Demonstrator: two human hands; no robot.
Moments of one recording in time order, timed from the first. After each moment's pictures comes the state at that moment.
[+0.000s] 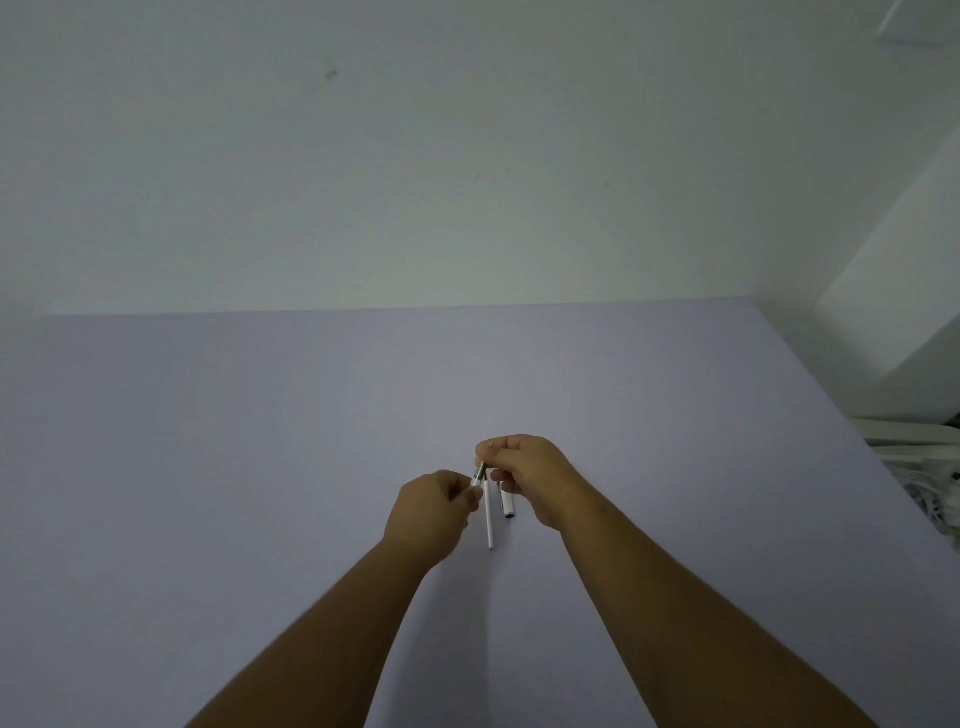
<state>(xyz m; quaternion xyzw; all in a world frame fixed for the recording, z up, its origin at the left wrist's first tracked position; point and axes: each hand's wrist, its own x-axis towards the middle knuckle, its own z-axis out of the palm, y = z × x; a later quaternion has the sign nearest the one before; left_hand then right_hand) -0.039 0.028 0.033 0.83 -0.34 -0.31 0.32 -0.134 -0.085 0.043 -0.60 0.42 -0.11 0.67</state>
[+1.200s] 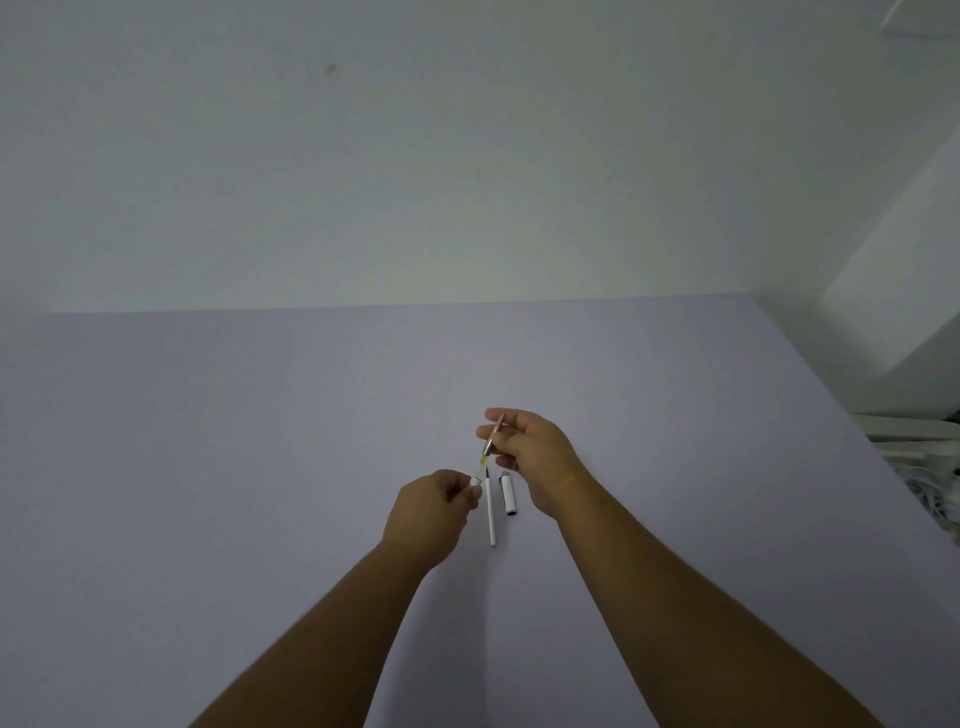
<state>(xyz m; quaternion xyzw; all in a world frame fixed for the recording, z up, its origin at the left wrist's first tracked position) -0.039 0.033 0.034 0.82 -0.34 -0.31 0.34 -0.129 -0.086 0.056 -0.56 0.41 -0.19 0.69</state>
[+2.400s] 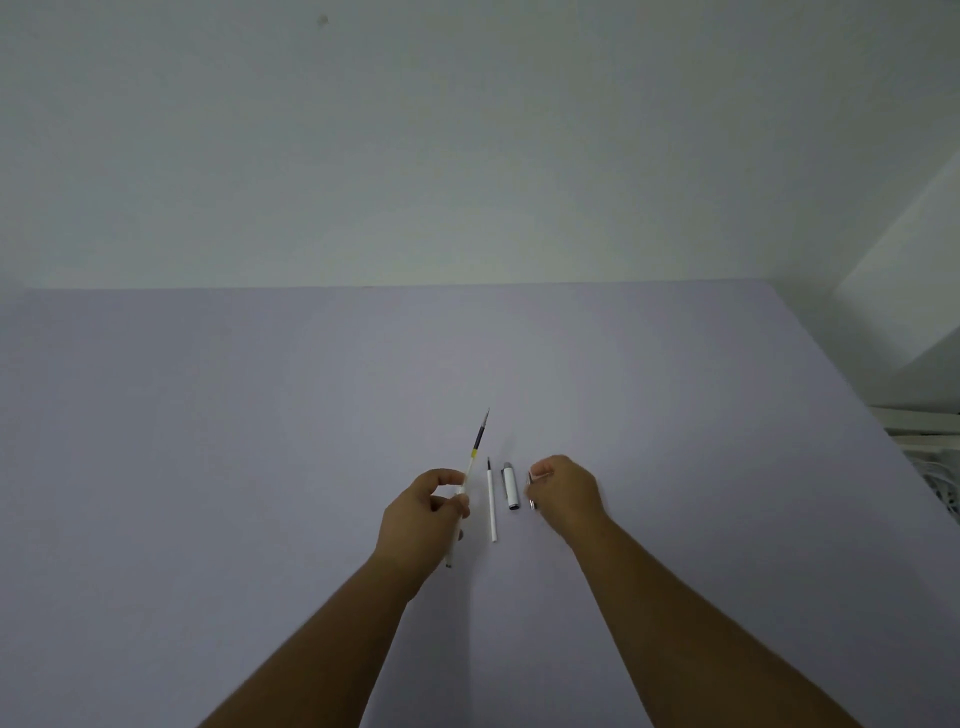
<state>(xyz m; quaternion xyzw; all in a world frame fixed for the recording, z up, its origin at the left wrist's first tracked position) -0.040 0.046 0.017 0.77 -0.22 -0.39 0.45 -0.153 -0.098 -0.024 -0.69 0.58 -0.06 0.43</state>
